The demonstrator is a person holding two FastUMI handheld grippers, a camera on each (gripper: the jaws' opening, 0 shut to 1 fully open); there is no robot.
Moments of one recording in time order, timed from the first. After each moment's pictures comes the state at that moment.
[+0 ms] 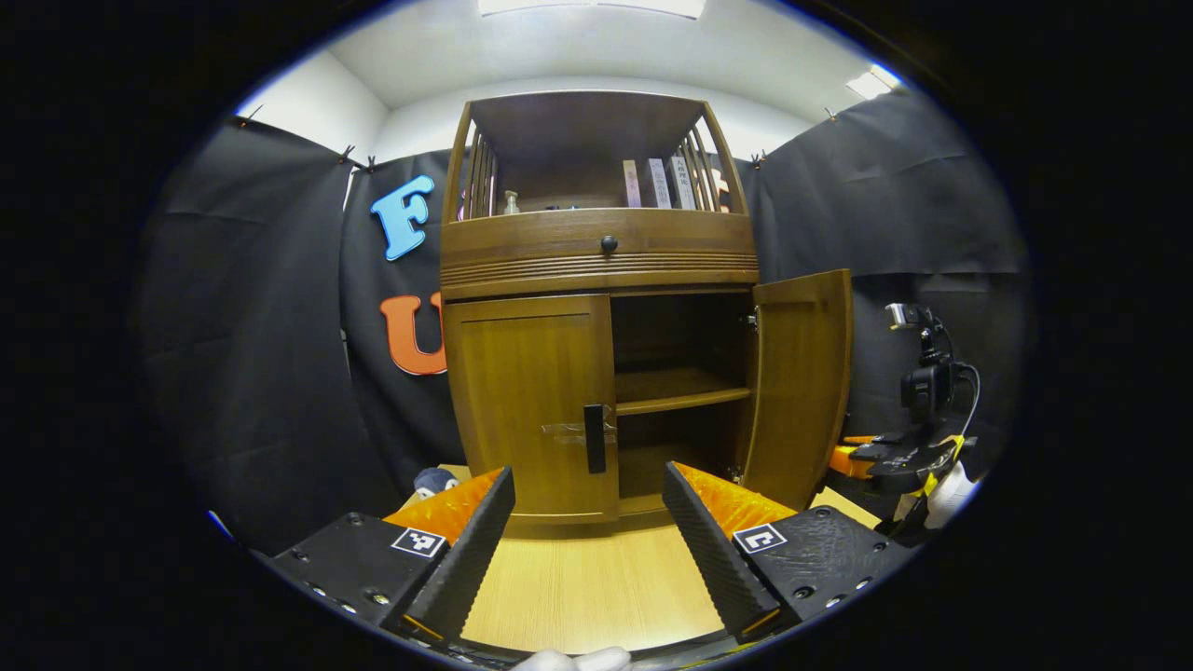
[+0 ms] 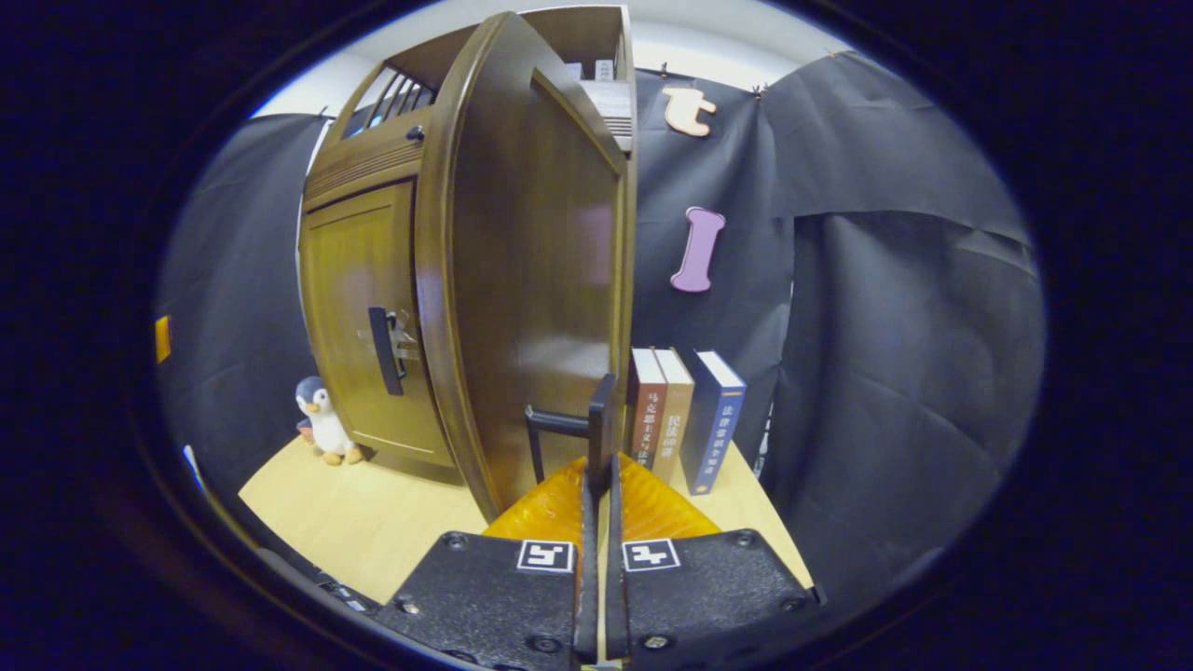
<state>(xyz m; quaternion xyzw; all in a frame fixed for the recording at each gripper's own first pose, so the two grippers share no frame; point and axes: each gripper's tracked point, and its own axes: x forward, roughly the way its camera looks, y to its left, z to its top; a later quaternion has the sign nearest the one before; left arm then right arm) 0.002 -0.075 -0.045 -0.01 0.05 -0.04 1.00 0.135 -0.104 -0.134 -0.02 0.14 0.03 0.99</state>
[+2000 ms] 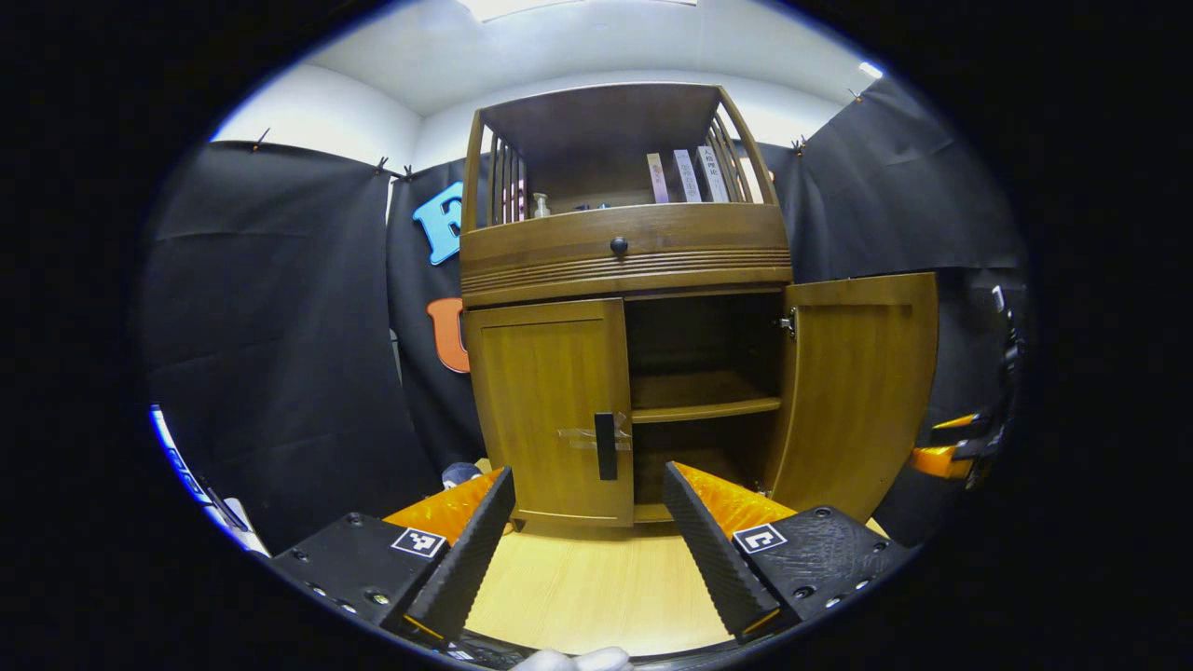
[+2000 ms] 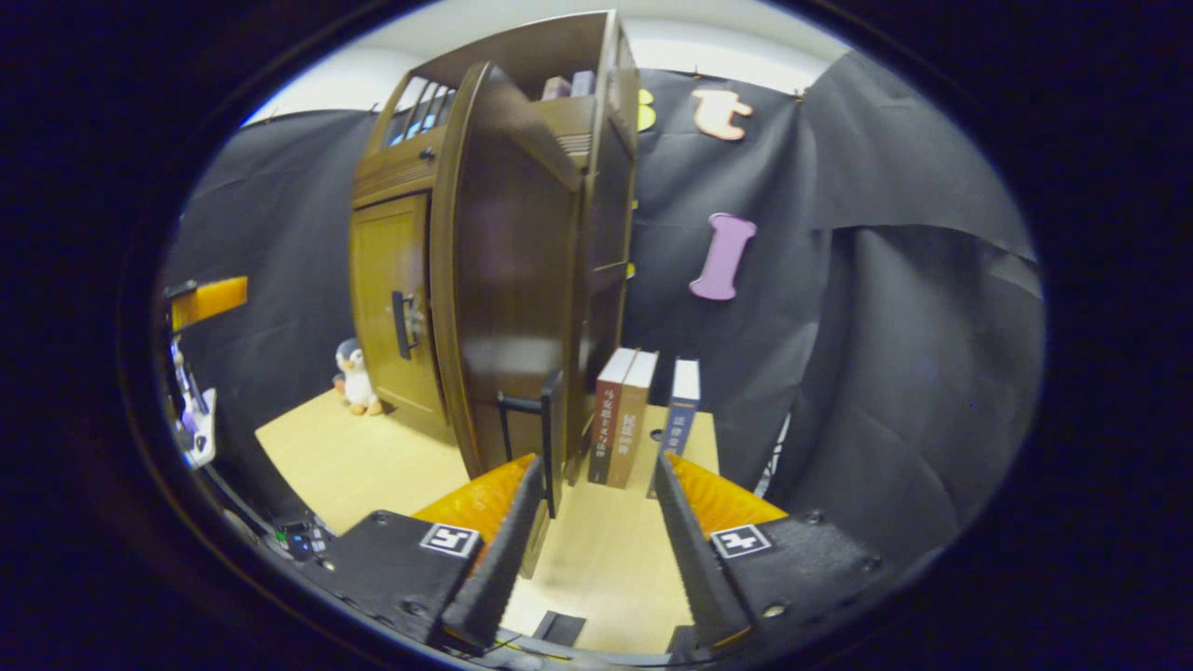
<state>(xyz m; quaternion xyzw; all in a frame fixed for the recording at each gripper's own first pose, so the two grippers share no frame) 0.012 -0.110 -0.034 0.00 0.06 0.07 1.00 0.105 -0.226 -0.088 -0.05 0.14 0.12 0.98</state>
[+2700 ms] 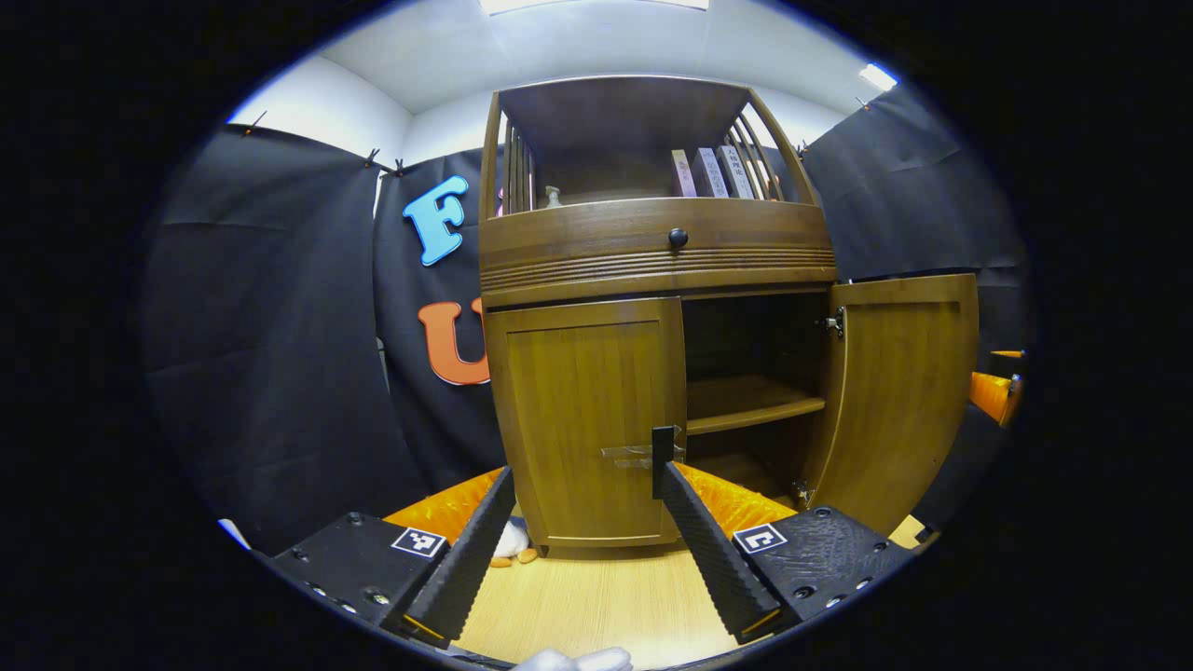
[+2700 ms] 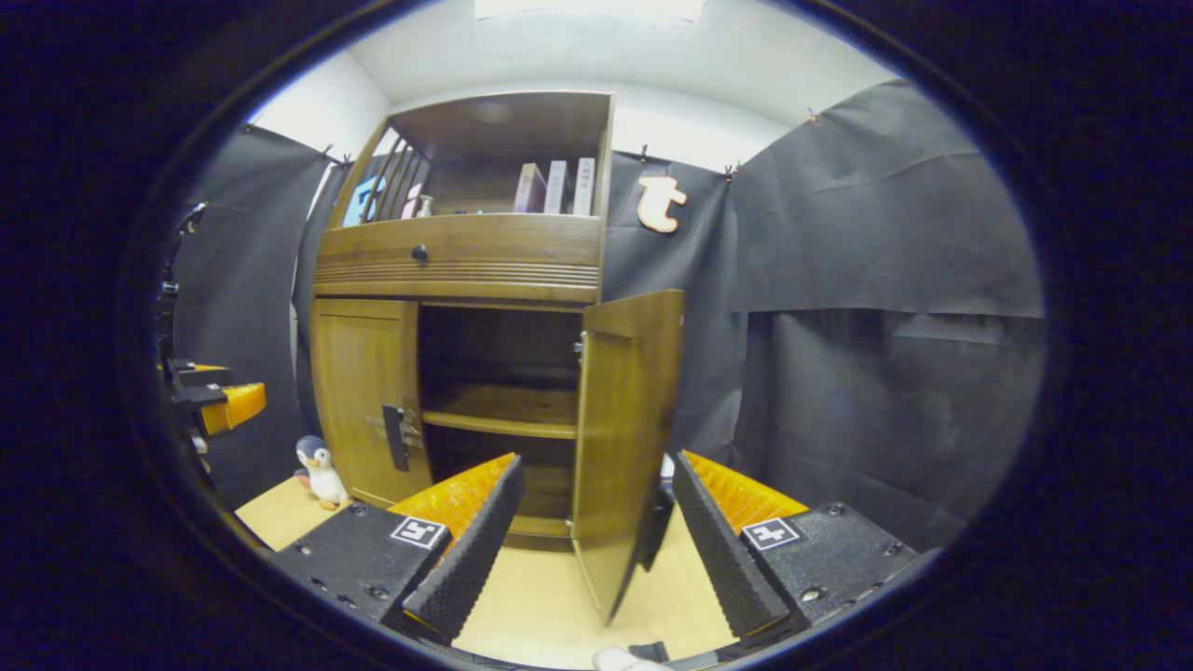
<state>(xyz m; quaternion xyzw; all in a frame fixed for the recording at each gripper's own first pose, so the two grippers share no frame) 0.060 -0.021 -0.049 0.01 0.05 0.03 1.00 0.055 -0.088 -0.014 -0.04 0.01 -0.01 1.00</state>
